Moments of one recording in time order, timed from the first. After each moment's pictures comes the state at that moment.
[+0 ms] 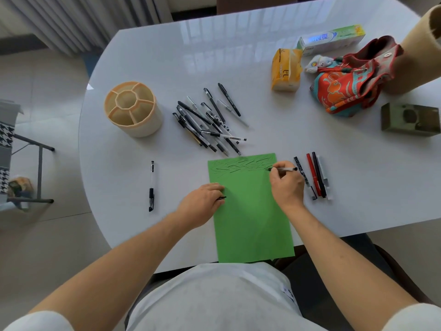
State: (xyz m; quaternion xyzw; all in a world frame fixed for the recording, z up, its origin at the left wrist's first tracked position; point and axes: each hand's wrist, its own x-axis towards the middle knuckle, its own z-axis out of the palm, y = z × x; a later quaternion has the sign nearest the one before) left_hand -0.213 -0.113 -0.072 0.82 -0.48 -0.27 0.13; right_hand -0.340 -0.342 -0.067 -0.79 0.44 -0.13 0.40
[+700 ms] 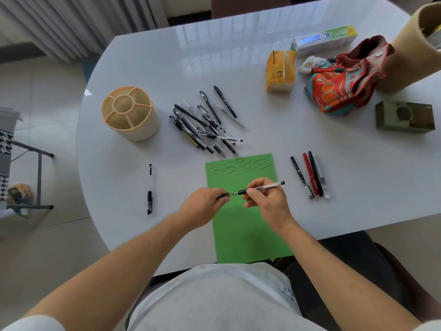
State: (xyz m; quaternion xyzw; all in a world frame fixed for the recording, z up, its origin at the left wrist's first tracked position) left_hand -0.220 -0.128 -0.049 0.83 -0.43 -0.32 0.18; right_hand -0.359 -0.290 -0.033 -0.59 0.37 -0.06 0.71
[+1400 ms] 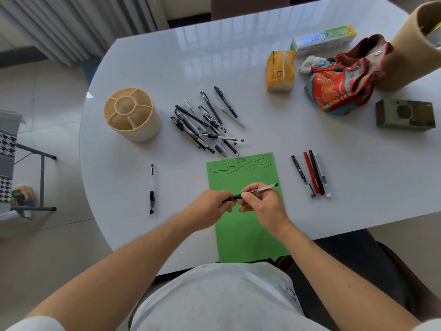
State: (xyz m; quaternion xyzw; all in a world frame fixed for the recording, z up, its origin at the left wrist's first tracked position) left_hand -0.229 -0.134 -0.026 0.79 -0.44 -0.38 0.21; right_hand -0.360 -0.274 -0.031 -0.57 0.37 -0.04 0.73
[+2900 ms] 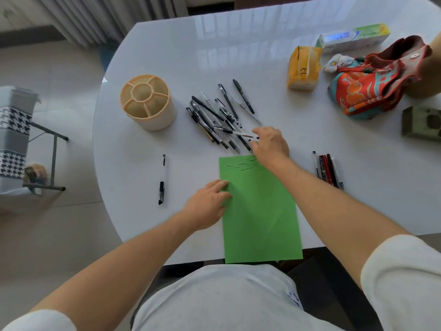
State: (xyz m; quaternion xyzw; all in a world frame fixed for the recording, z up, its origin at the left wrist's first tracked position) left_hand -0.221 -0.099 -0.062 0.83 -0.48 -0.28 0.07; right_hand -0.219 -0.356 -0.059 -0.92 0.29 0.04 0.25
